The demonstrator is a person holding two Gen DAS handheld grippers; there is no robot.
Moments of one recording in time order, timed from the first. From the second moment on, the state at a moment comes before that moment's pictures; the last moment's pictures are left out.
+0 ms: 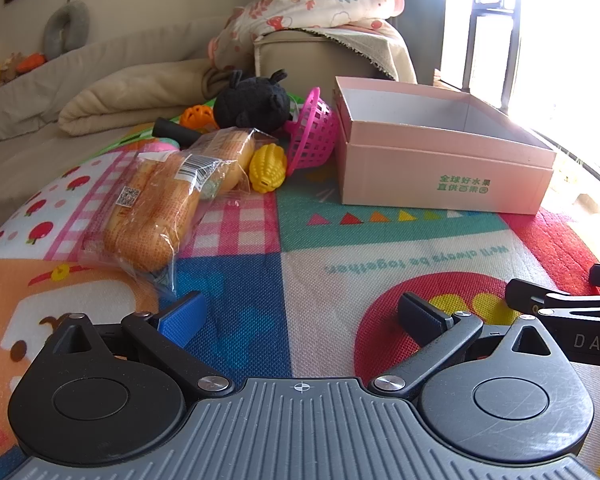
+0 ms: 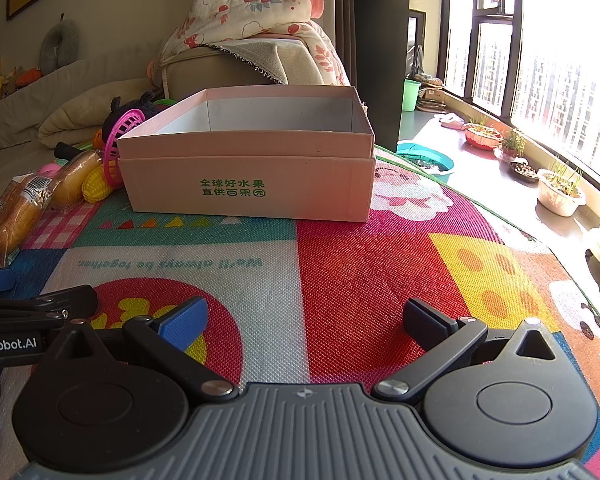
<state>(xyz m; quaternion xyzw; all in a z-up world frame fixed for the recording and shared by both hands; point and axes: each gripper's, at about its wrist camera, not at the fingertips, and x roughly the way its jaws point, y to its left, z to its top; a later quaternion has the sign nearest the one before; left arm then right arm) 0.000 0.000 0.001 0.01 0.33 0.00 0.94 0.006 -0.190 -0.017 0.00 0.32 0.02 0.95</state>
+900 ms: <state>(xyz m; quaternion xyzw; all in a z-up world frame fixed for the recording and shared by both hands) 0.000 -0.003 -0.001 0.01 0.33 0.00 0.94 0.005 -0.190 -0.016 0.00 0.32 0.02 0.95</state>
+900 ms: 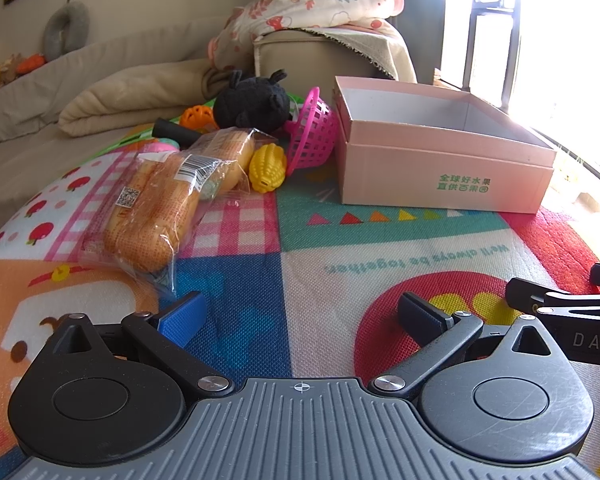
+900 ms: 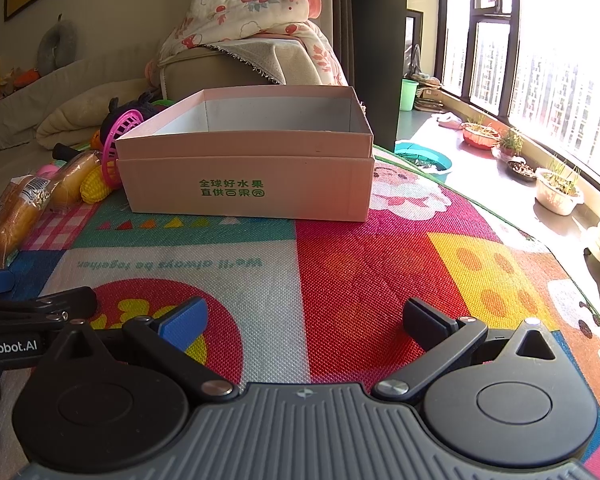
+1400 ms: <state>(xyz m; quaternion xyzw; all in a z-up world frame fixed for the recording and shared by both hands) 0.000 -0.003 -0.001 0.01 0.33 0.00 0.94 0.006 -0.190 -0.017 0.00 0.32 0.02 0.95</state>
